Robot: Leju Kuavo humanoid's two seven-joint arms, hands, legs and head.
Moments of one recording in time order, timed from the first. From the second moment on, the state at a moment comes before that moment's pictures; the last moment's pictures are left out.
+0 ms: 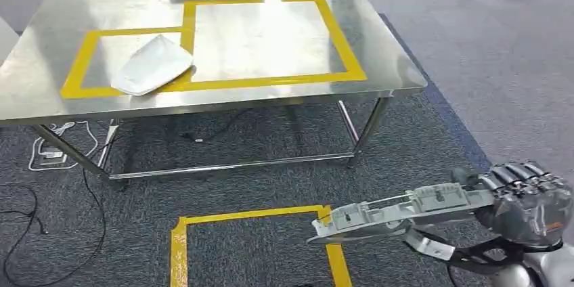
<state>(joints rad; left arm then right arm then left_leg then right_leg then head) -0.05 -0.14 0.76 -0.23 -0.45 0.13 -0.54 0.26 -0.22 0.16 -2.04 0.99 -0.67 -0.49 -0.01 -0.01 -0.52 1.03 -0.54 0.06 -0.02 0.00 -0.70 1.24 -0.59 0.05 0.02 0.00</state>
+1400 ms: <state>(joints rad) -0.07 -0.14 0.78 -0.23 -0.51 0.09 -0.53 -0.26 -0.53 0.02 -1.86 0.64 -0.32 -0.42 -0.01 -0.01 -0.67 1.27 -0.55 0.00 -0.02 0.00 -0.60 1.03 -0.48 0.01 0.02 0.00</state>
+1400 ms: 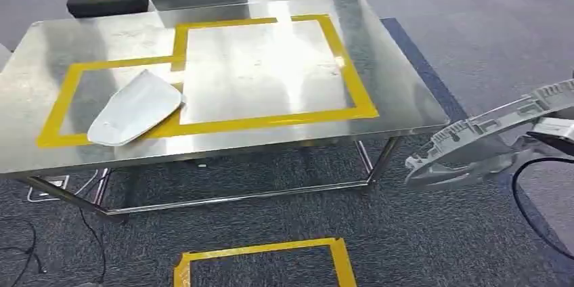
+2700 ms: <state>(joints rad) -0.14 -0.20 0.75 -0.23 -0.58 0.05 -0.48 -1.05 -0.27 0.60 -1.14 0.63 0.11 -0.15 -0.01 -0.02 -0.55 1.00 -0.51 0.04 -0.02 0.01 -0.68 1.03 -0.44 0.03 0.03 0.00</state>
